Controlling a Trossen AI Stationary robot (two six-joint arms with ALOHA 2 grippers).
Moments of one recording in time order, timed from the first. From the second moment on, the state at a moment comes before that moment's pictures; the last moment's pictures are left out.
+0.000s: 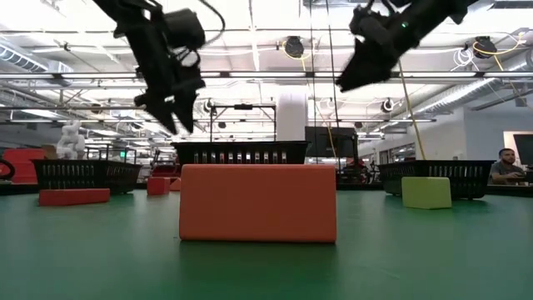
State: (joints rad) left arm 0.44 1.41 1.00 -0.69 -0.24 -0.38; right arm -0.24 1.07 0.79 -0.28 0.16 0.08
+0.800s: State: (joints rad) left arm 0.49 1.91 1.37 -1.17 -0.13 -0.63; right arm -0.25 1.03 0.79 -0.26 0.16 -0.01
